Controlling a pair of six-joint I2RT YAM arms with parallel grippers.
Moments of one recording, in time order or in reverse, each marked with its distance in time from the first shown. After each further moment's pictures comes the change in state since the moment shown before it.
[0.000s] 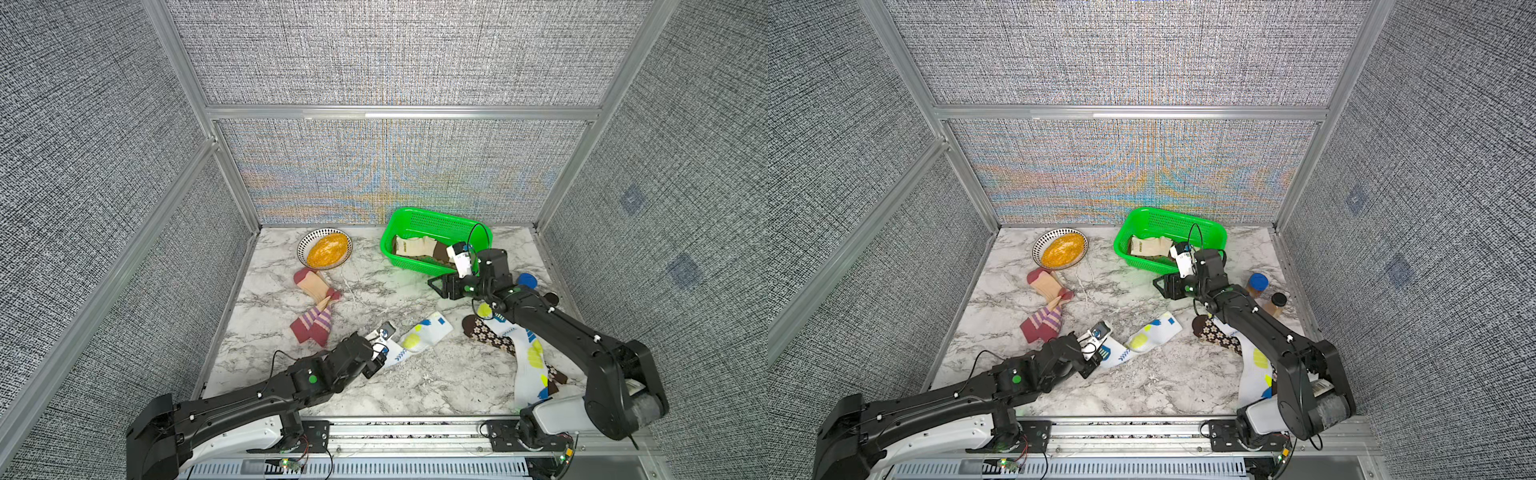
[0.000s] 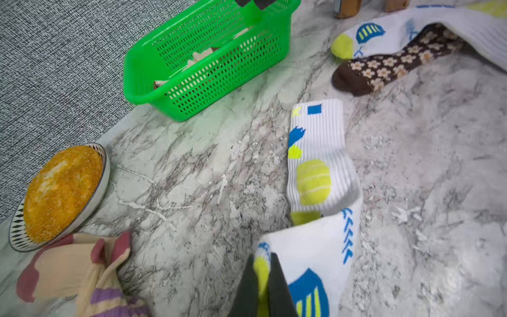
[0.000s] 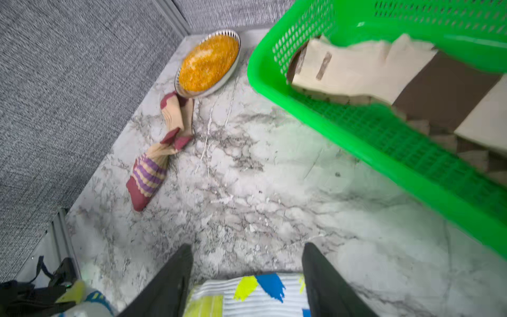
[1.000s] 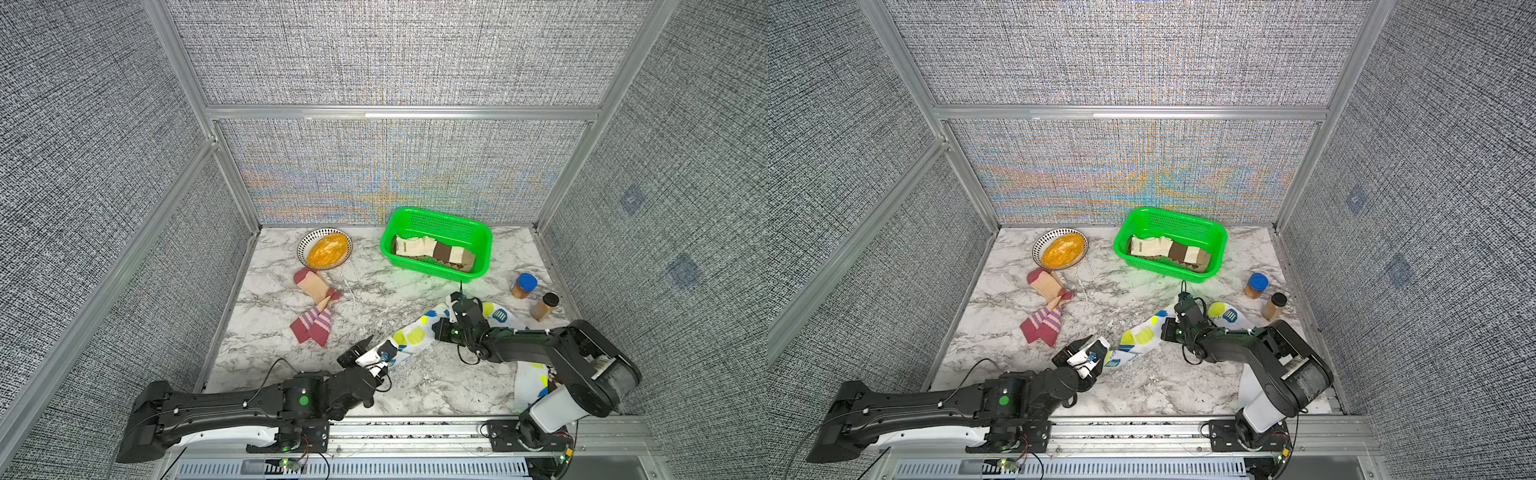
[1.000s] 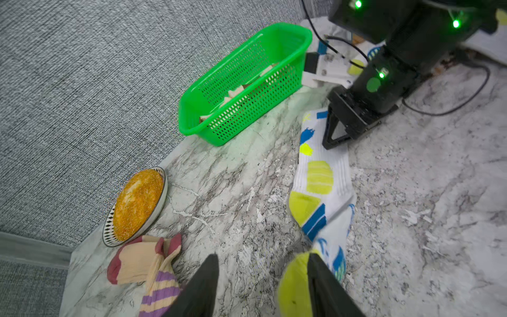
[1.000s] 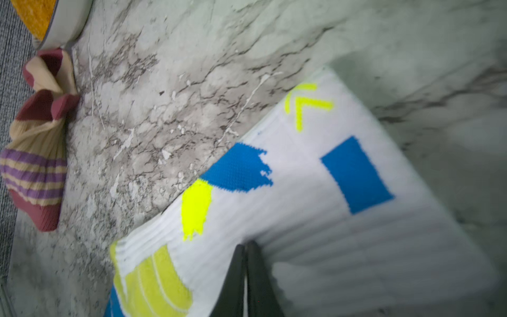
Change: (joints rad) left arm -0.297 -0.123 0.034 -0.110 -0.412 -0.048; right arm 0.173 0.130 -0.425 0.402 0.335 0.472
